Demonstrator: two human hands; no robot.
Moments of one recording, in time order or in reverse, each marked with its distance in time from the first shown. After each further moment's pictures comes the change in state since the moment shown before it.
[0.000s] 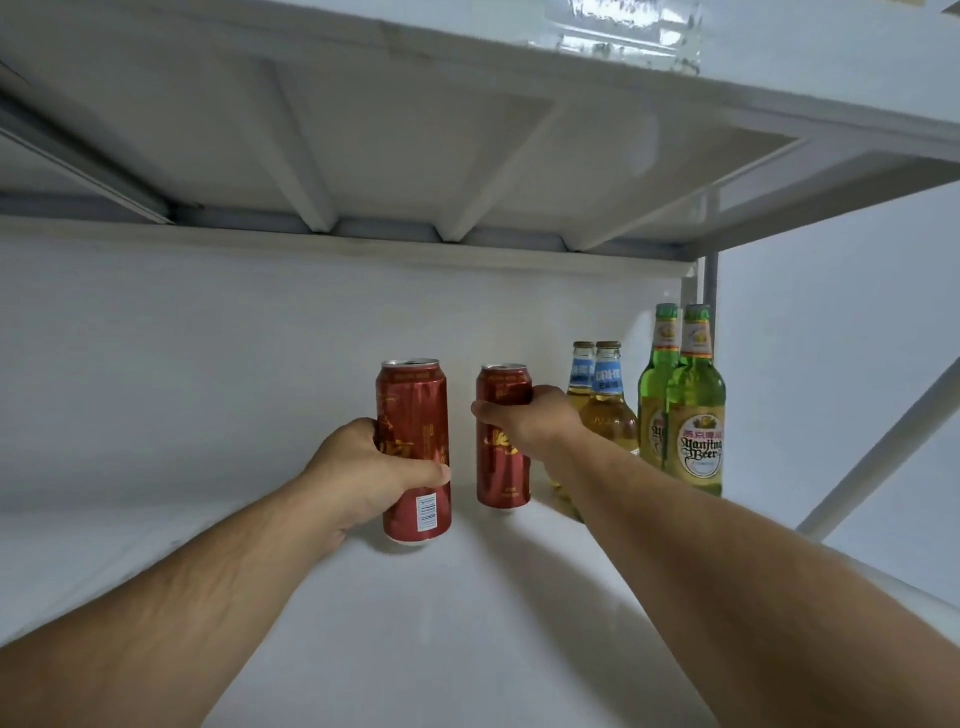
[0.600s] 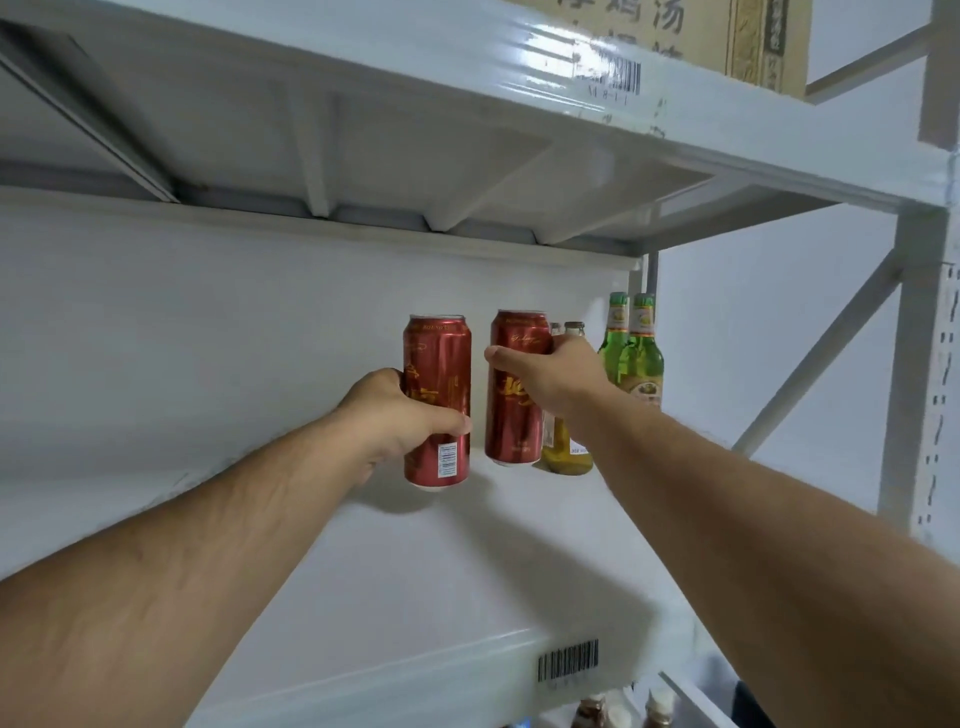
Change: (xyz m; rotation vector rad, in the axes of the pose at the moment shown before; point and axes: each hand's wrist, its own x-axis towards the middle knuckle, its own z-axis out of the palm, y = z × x) left_hand -0.038 0.025 -0.019 0.004 -0.141 0.093; right_hand -0.103 -0.049 -0.037 0.076 0.190 -0.030
